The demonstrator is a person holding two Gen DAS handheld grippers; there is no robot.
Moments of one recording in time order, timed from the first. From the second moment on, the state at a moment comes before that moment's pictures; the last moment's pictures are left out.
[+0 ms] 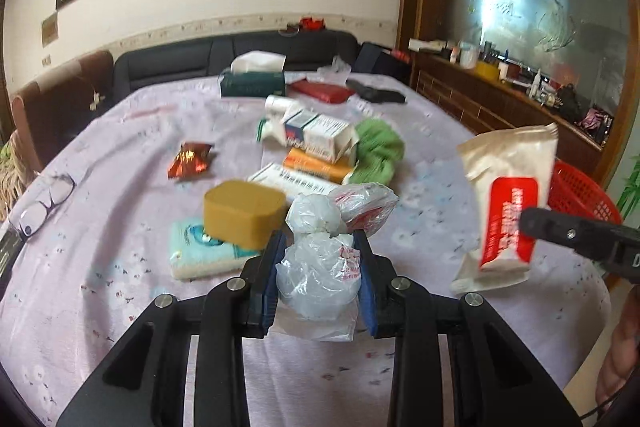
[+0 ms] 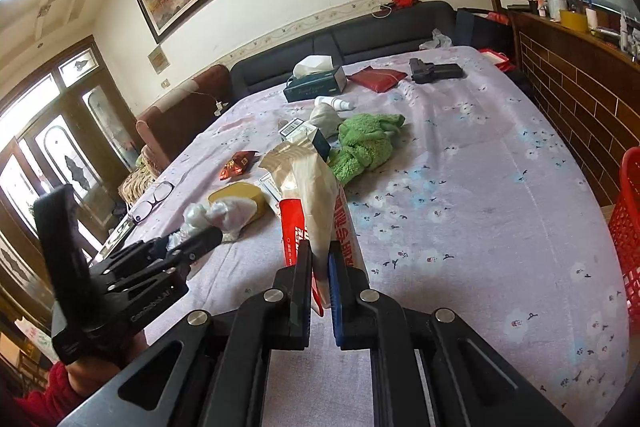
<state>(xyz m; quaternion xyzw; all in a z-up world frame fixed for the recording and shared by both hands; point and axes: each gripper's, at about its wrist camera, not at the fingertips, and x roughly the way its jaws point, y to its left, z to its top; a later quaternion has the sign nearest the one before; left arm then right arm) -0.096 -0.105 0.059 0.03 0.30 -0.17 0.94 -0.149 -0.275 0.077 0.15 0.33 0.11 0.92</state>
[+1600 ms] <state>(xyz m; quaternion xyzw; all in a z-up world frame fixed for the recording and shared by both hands) -0.127 -0.110 0.072 0.07 0.25 -0.12 0.96 -0.165 -0.250 0.090 -0.02 0.30 -0.07 0.95</state>
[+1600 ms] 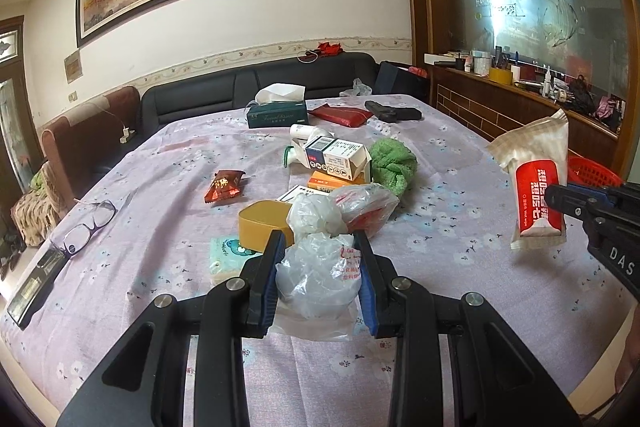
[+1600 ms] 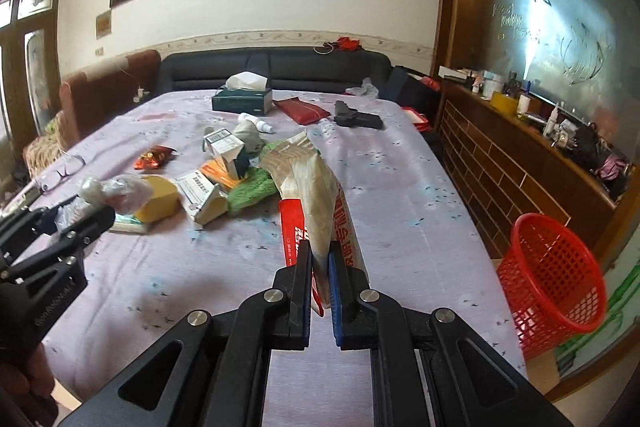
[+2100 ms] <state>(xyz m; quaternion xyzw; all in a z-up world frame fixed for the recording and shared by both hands) -0.125 -0.114 0.065 0.08 0.26 -0.12 0.96 -0.162 -0.249 0.080 -0.03 0.31 -0.07 0.95</state>
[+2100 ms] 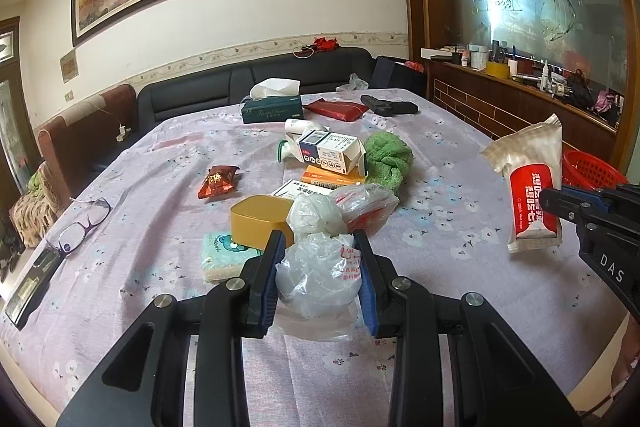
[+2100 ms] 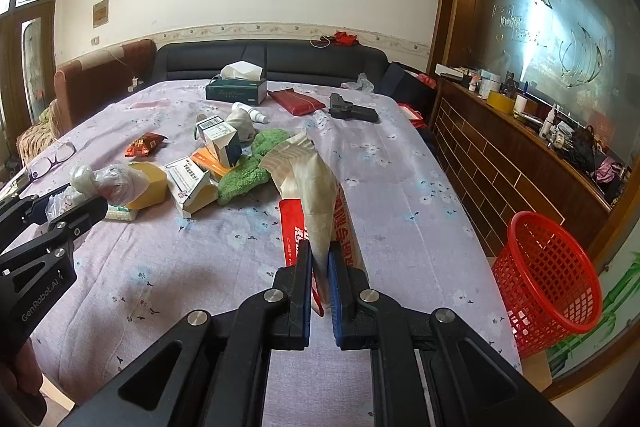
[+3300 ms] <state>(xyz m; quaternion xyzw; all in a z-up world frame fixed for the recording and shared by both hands) -0.120 -0.123 0.056 0.08 0.27 -0.13 0.95 -0.161 -0.250 0.079 -0.03 0.31 -0.07 0.95</state>
